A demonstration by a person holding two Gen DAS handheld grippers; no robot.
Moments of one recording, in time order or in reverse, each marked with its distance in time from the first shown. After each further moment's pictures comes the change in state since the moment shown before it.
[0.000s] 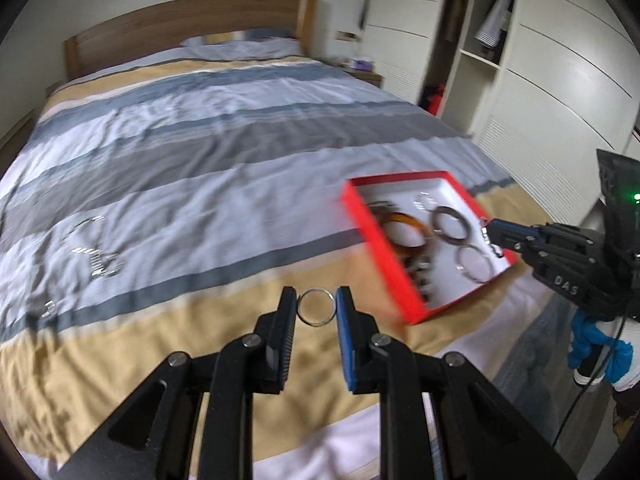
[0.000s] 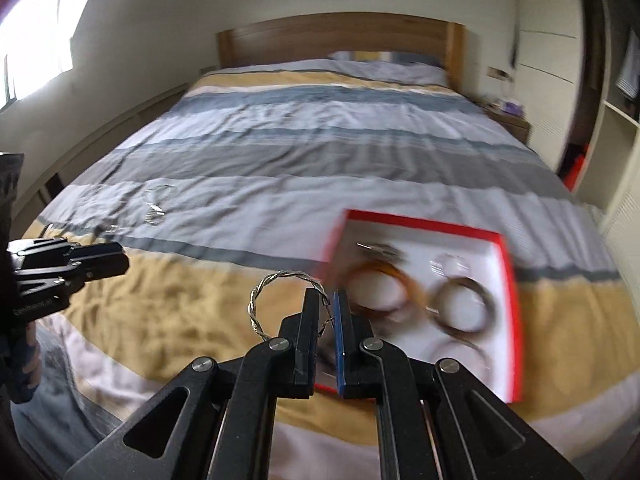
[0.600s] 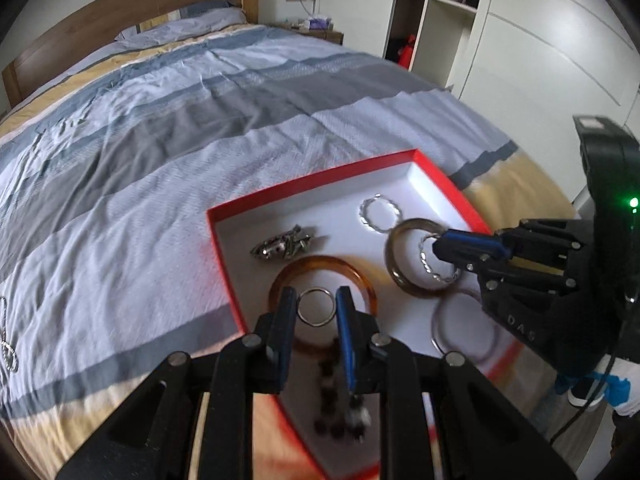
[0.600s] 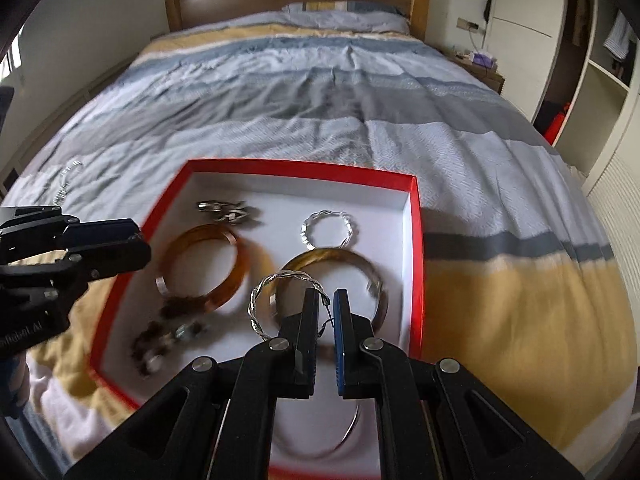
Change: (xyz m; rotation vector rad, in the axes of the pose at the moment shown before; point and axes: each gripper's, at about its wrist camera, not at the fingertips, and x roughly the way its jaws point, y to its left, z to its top) left arm 0.165 -0.099 0.069 0.113 0.139 -0.026; right arm 0.101 -0.112 0.007 0.014 0.180 -0.085
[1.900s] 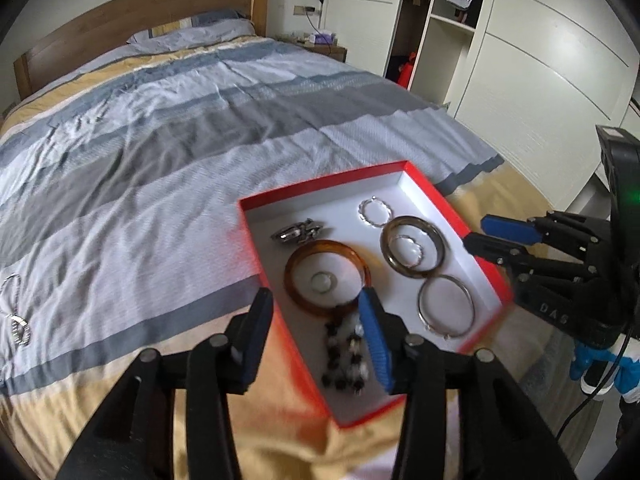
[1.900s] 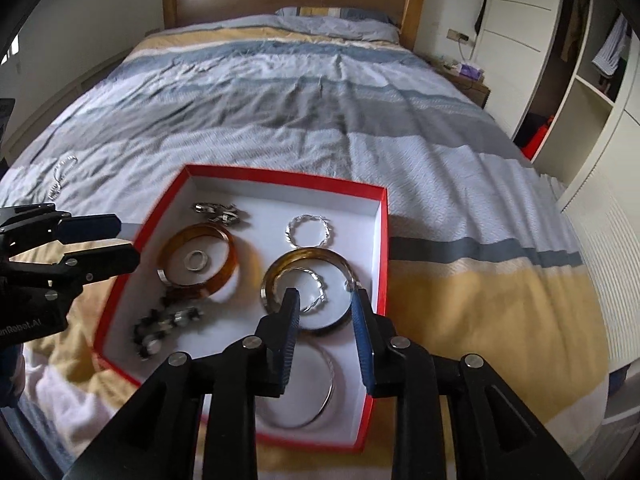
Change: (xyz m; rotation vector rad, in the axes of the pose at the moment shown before) left arm -0.064 0.013 -0.027 -0.033 -0.065 -0.019; right arm -0.062 0.008 -0.013 -0.010 -0.052 -0.068
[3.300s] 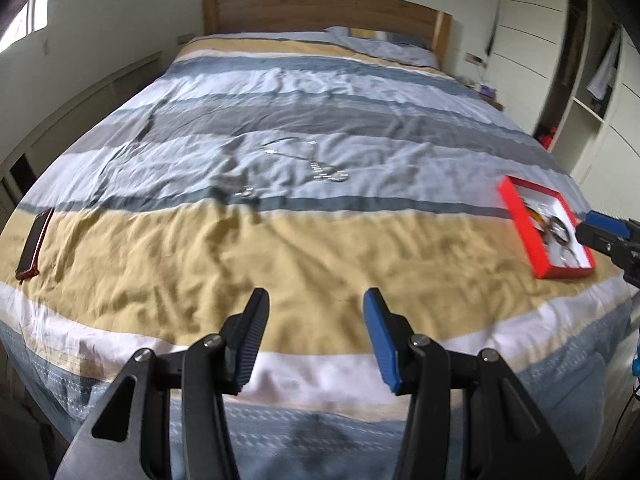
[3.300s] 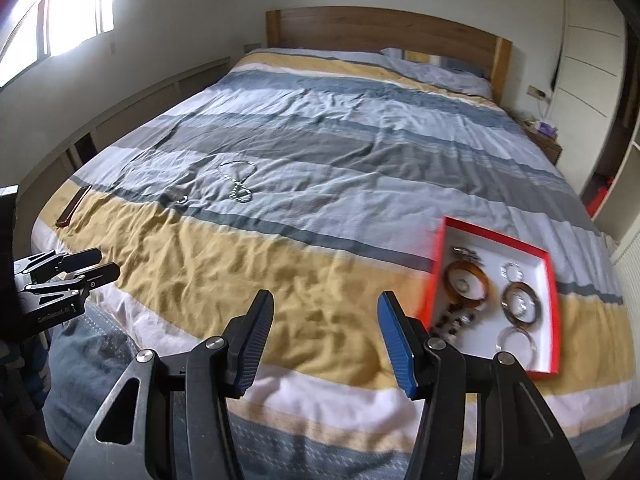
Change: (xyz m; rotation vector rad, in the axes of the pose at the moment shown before) left arm -0.218 0.214 -0.215 -0.398 -0.080 0.392; right arm -0.108 0.243 -0.006 -0.163 -0.088 0.240
